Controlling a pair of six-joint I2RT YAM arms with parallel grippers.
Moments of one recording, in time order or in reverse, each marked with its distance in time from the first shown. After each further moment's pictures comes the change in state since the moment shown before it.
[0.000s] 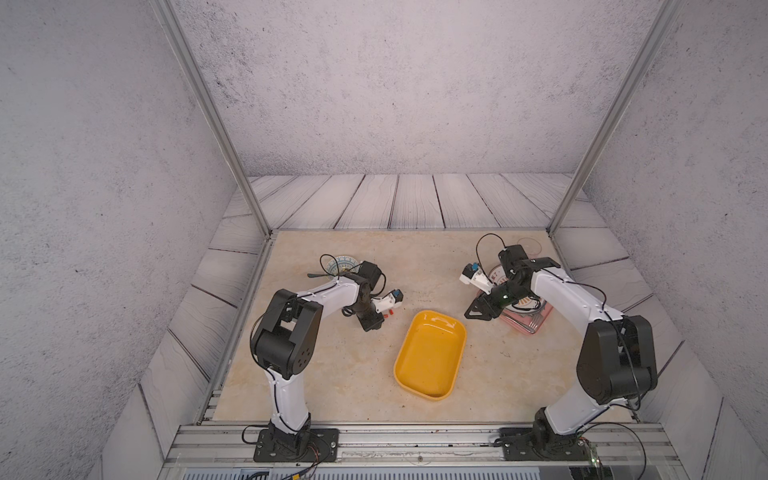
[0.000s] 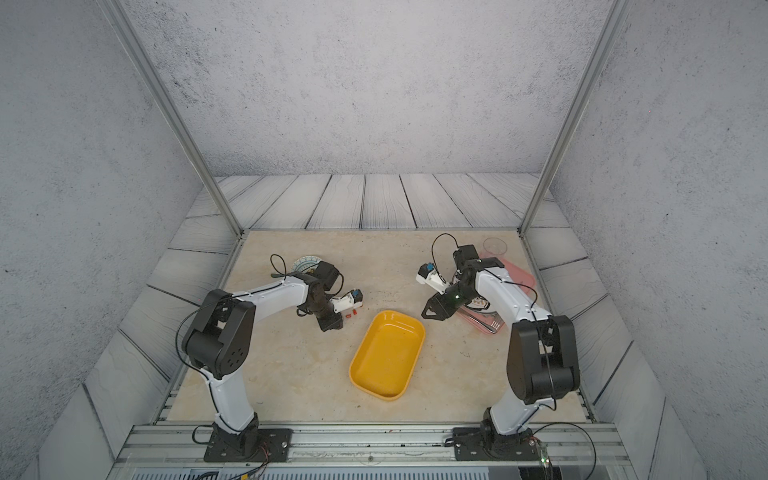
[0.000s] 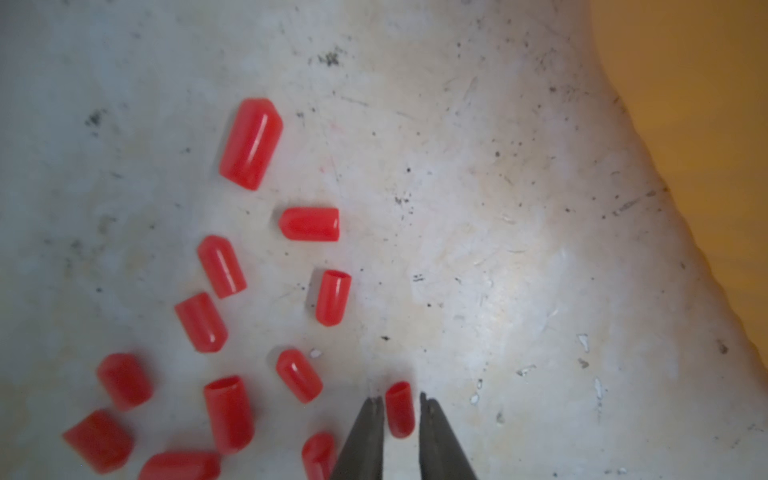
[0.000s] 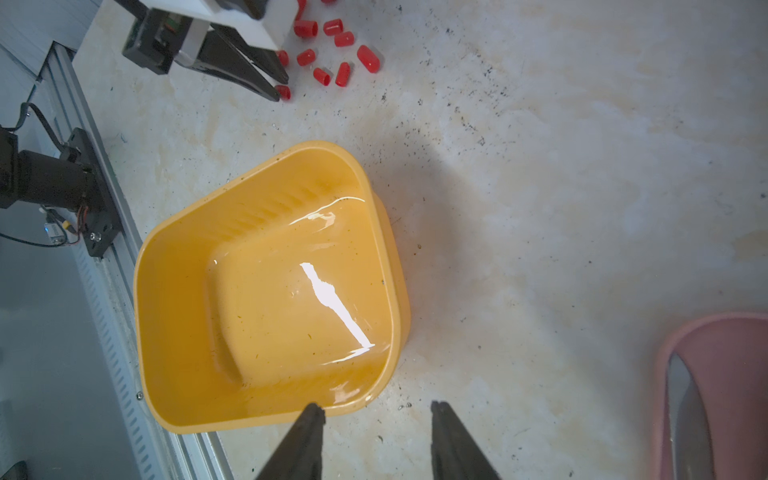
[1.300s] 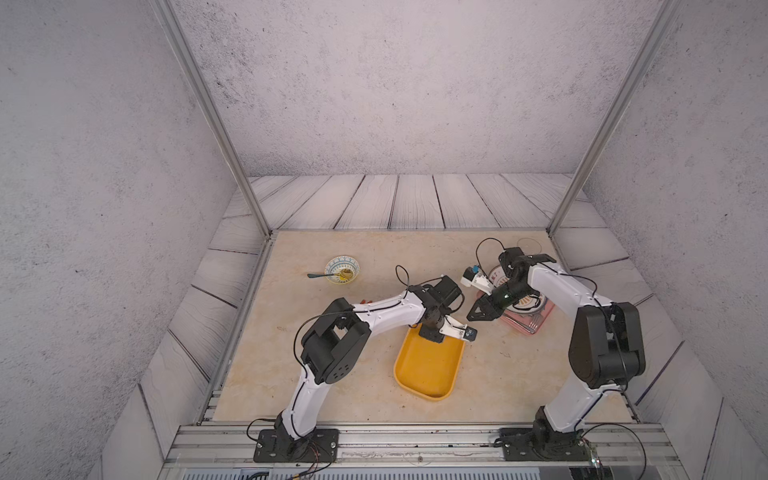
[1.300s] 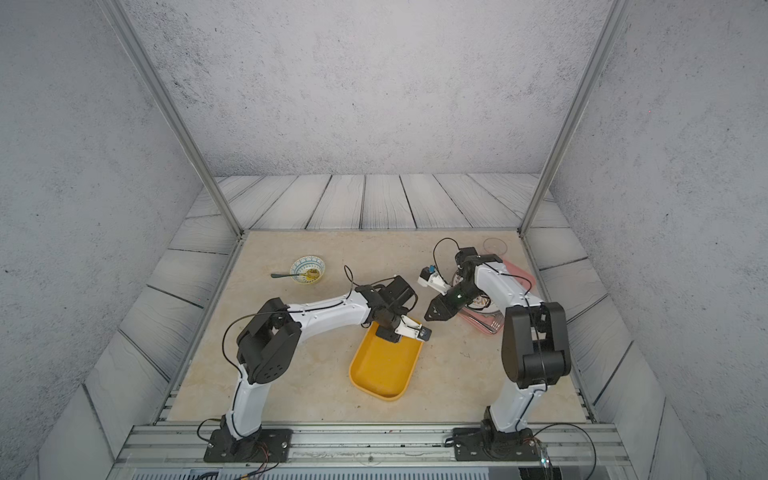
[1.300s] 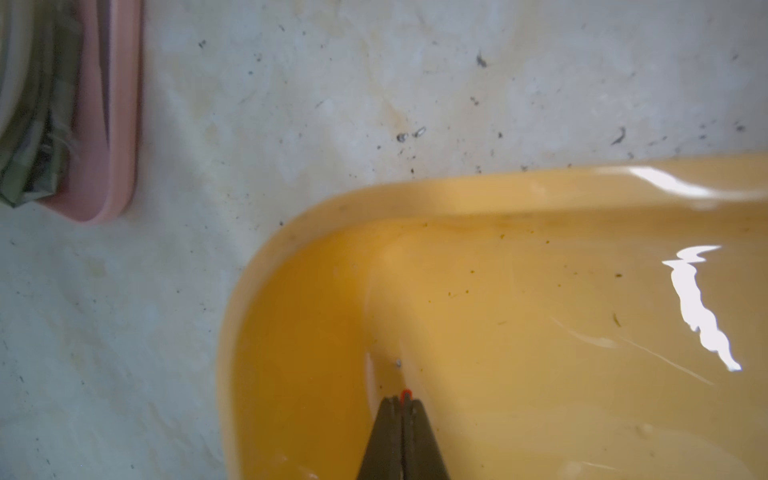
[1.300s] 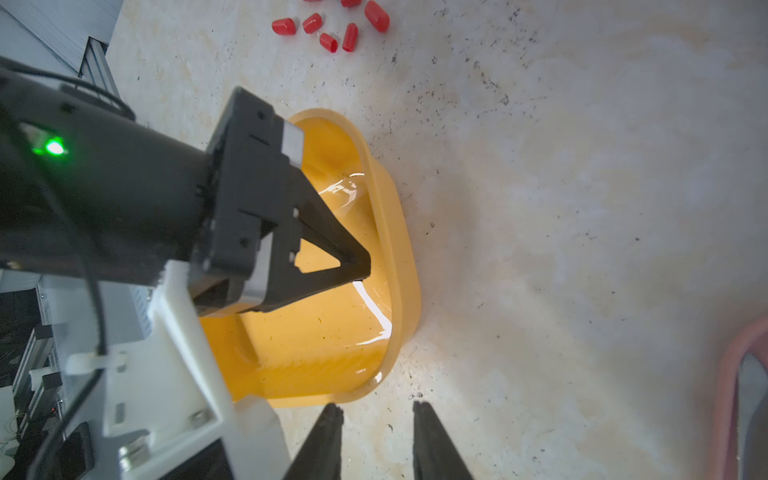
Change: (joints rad) left arm -0.464 0.190 0.340 0.060 -0.097 0.455; right arm -0.039 0.113 0.050 -0.103 -0.059 -0.074
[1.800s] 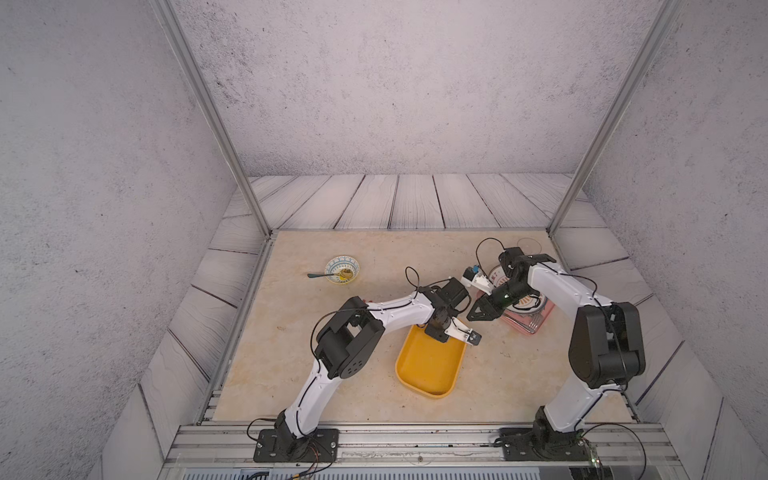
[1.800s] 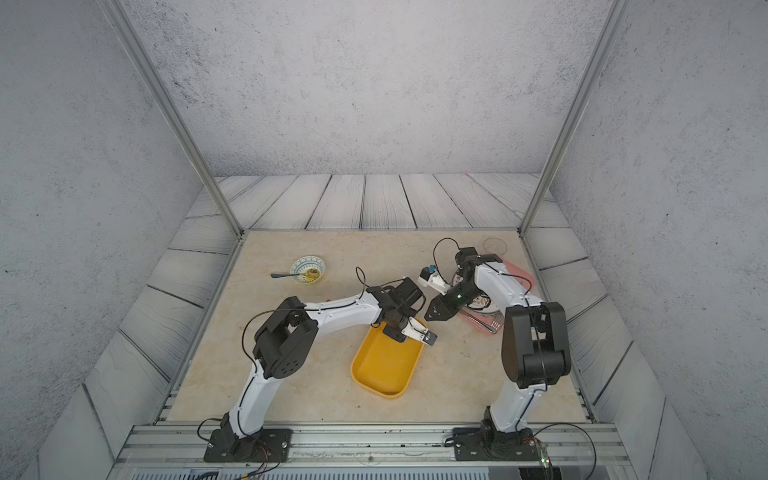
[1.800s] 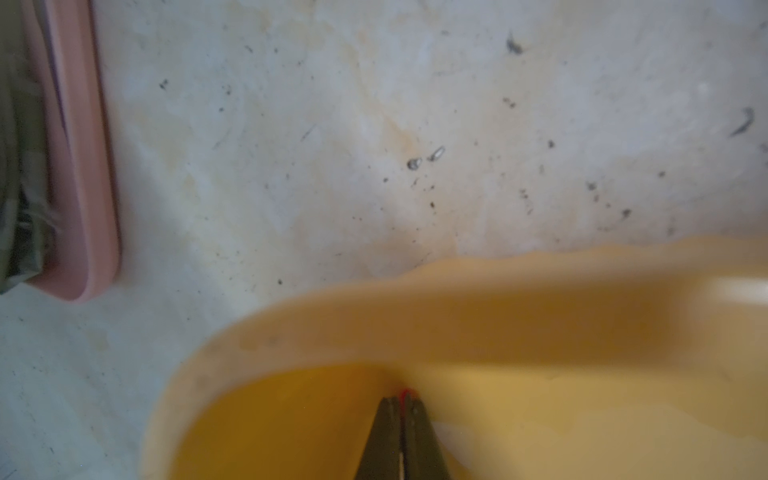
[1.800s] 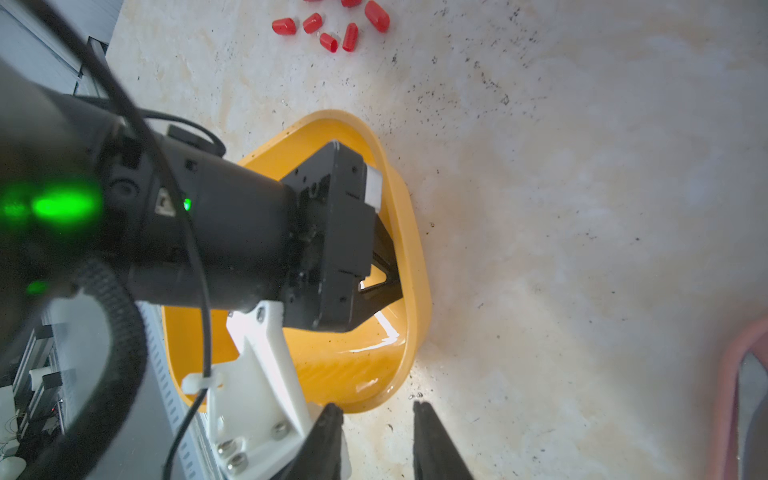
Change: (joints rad) left arm -0.012 0.130 0.095 0.029 -0.026 0.126; right arm 0.000 0.000 0.000 0.000 0.000 0.000
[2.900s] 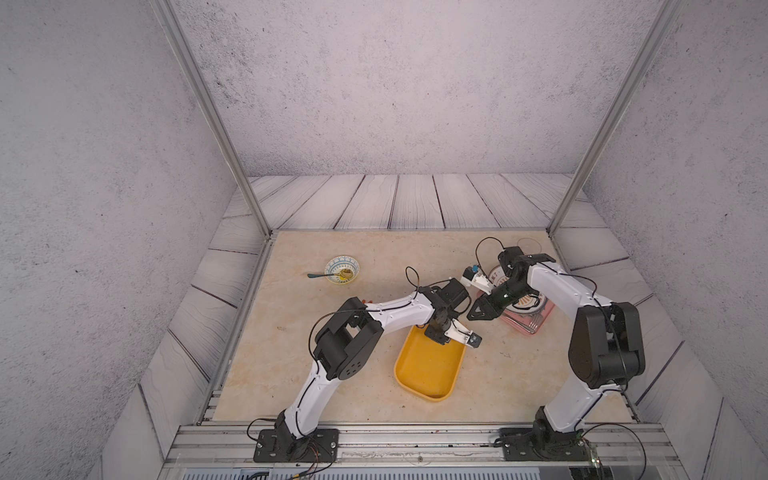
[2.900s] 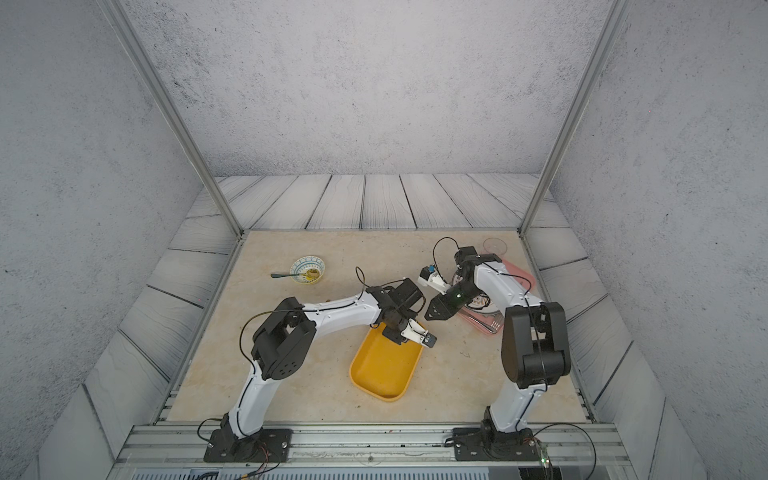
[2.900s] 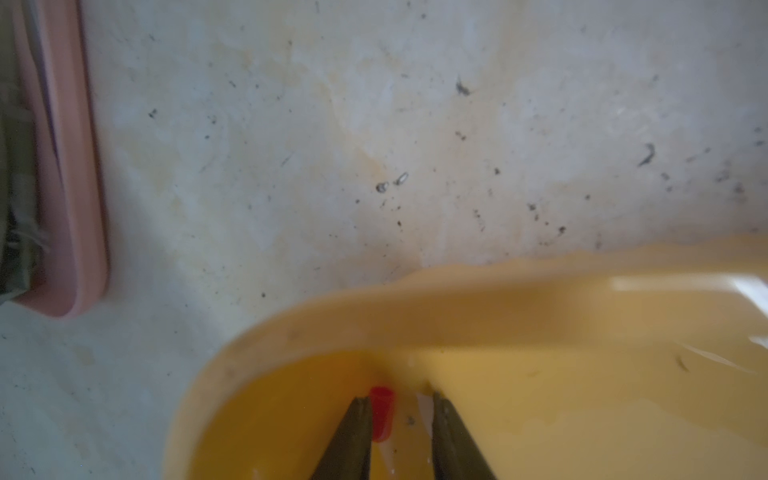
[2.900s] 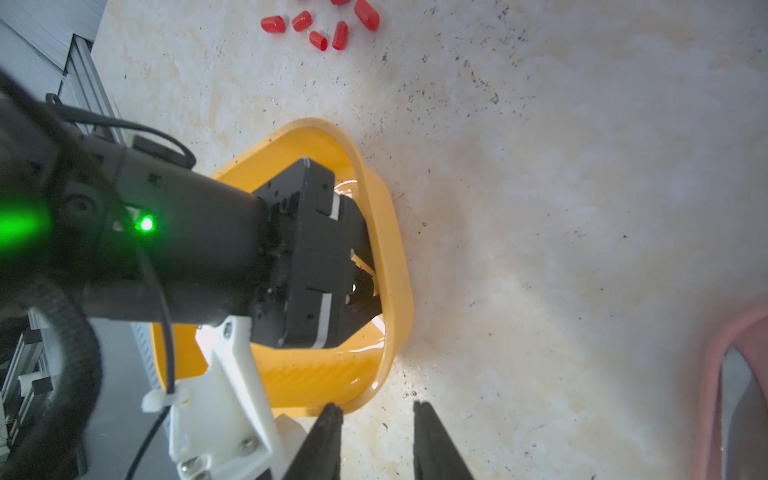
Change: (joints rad) left arm -0.008 -0.010 0.003 -0.029 0.034 0.016; right arm 0.004 0.000 0.005 0.007 0.019 0.016
